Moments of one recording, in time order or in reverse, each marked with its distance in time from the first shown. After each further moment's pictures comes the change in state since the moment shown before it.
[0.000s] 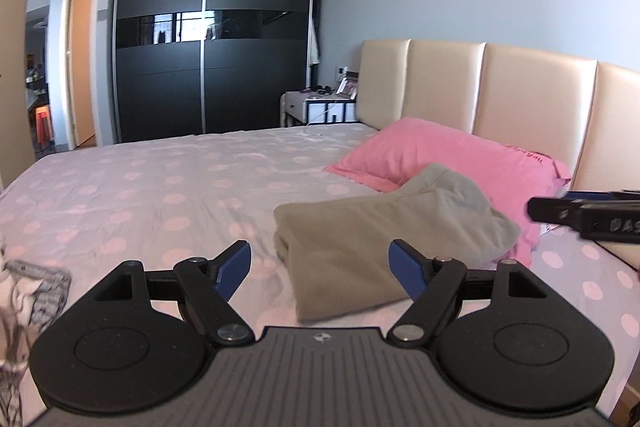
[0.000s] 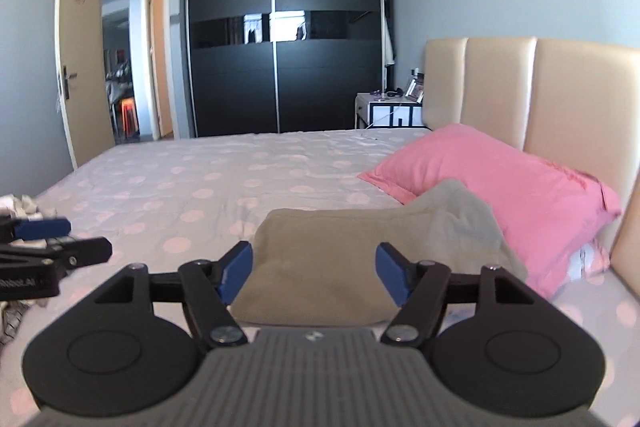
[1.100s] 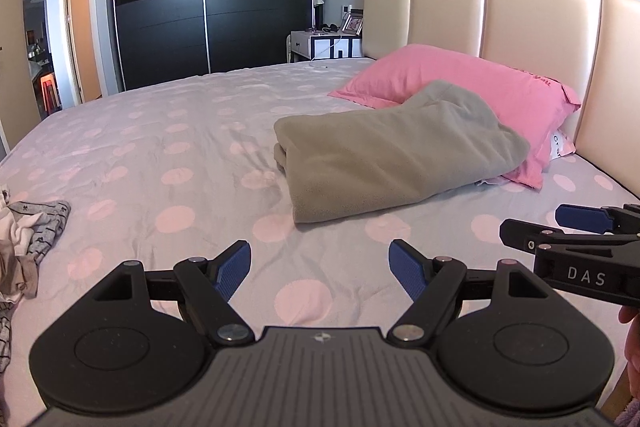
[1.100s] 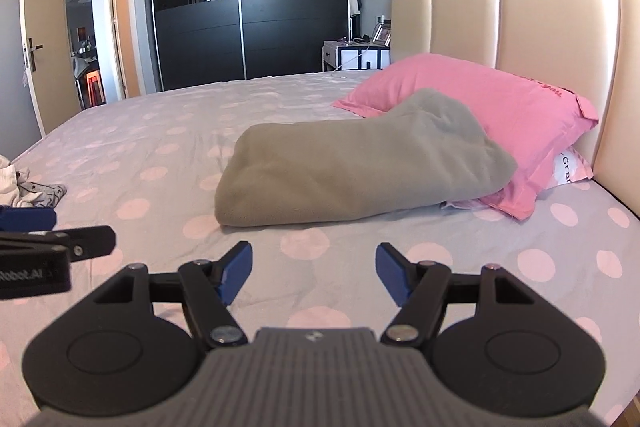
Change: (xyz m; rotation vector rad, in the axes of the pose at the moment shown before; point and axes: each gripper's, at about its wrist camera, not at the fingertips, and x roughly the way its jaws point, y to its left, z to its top) left arm 0.013 -0.024 -0.076 0.029 0.173 0.018; right arm 0.014 0.020 -0.115 0.008 0.143 -0.093
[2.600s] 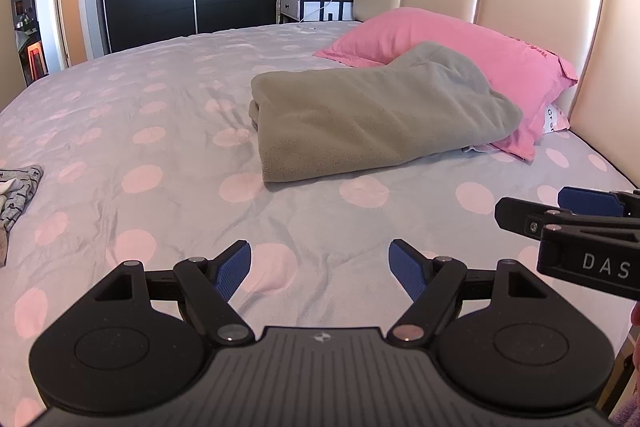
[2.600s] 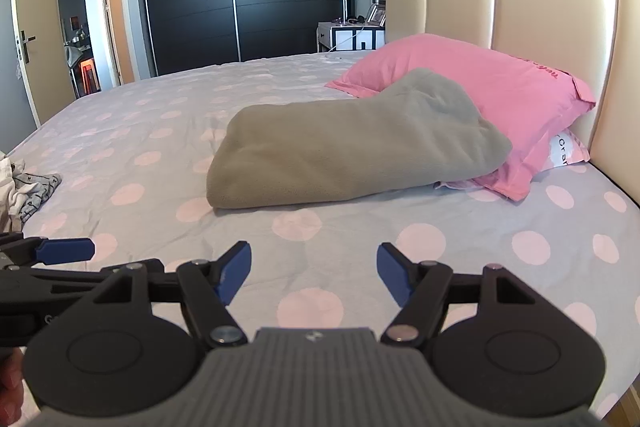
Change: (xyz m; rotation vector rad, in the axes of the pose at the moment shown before) left arm 0.030 -0.026 -0.009 -0.025 0.108 -0.026; right arm 0.009 -0.012 0.000 0.012 0.061 -0.001
